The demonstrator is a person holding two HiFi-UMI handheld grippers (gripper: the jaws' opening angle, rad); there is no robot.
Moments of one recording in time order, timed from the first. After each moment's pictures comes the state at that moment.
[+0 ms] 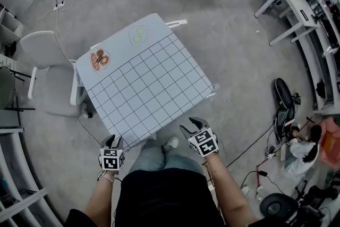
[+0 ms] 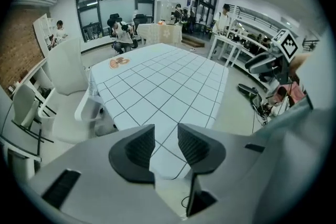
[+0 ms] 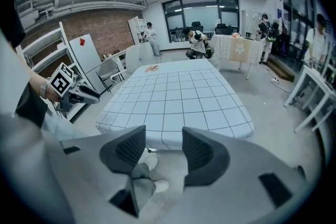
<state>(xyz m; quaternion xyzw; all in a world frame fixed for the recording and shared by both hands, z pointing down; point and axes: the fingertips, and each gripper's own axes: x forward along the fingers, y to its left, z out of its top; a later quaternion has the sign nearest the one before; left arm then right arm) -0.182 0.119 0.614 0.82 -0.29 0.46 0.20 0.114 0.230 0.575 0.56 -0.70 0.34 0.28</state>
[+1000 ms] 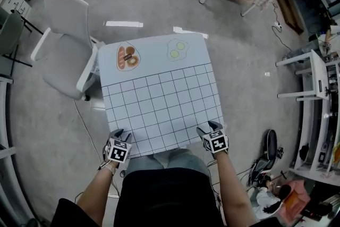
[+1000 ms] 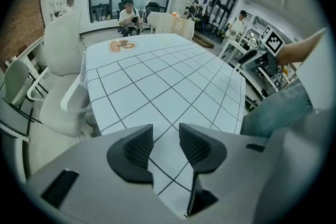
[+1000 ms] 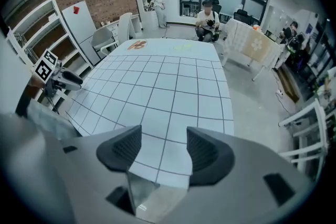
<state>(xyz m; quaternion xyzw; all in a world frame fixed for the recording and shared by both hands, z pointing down) -0.149 0.060 0.669 0.79 -0.30 0.45 0.29 0.214 0.103 0.623 0.49 -0.66 0.36 0.44</state>
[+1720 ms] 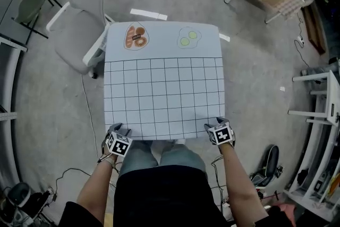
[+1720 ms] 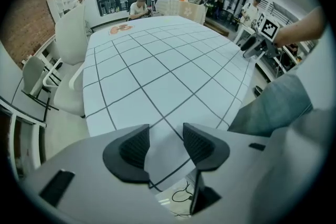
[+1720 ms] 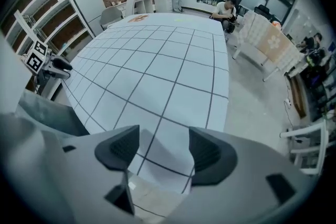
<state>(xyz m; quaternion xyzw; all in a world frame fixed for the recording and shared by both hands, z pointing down) -0.130 0.141 0.707 0.73 -0.36 0.51 0.30 0.294 0.126 0.695 0.40 -0.67 0.35 0.52</state>
